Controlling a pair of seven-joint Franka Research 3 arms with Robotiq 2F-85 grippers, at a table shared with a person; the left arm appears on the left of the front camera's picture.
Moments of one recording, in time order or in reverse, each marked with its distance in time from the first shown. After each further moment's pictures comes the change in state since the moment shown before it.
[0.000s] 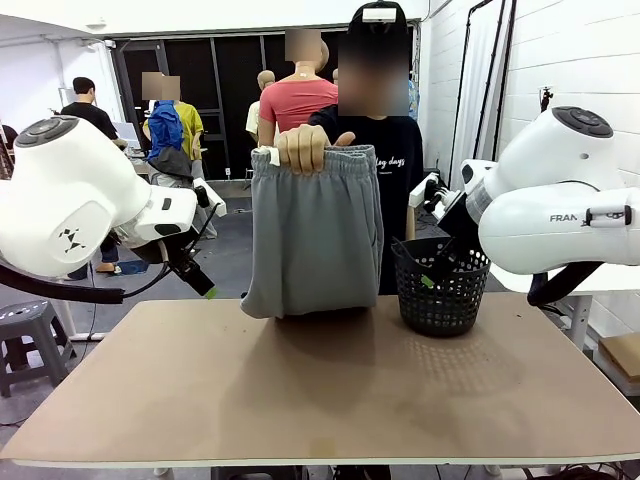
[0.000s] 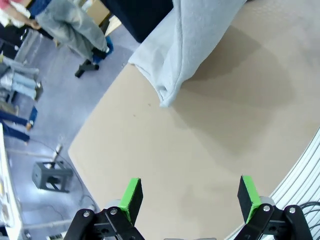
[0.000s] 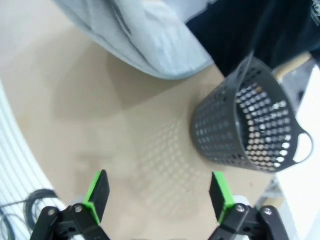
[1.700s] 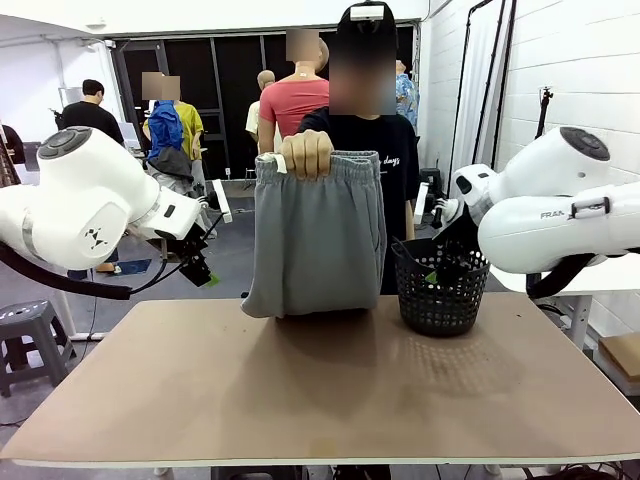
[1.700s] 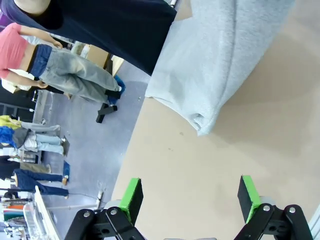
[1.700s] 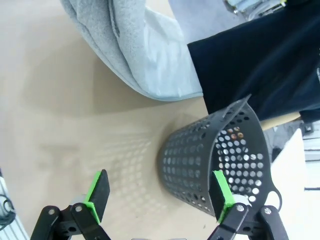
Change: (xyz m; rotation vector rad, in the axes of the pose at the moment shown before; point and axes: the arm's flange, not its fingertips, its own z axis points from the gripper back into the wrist) left arm 0.016 0.049 -0.047 0.043 -0.079 -0.337; right arm -0.007 -0.036 -0.047 -0.012 -0.094 0.324
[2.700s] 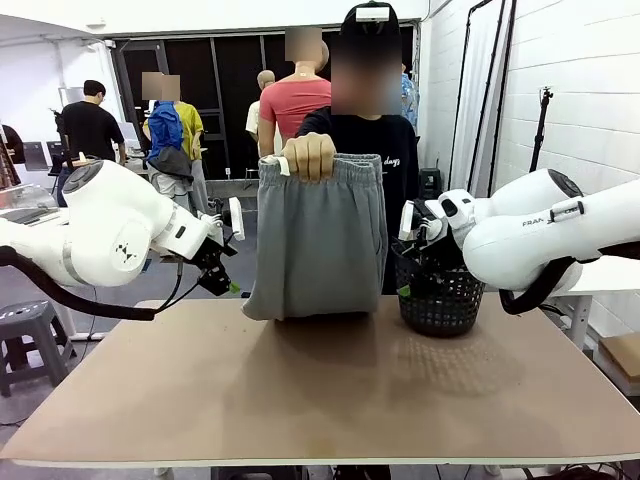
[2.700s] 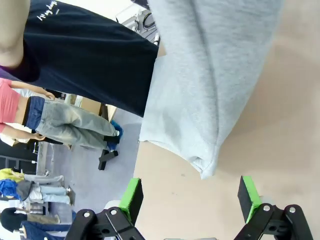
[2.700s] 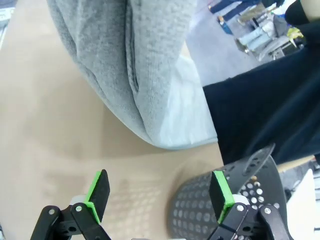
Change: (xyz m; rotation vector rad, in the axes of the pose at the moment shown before) left arm -0.001 0.006 -0.056 -0.062 -0.184 -0.170; right arm -0.003 0.004 -0.053 0.066 -0.227 0.026
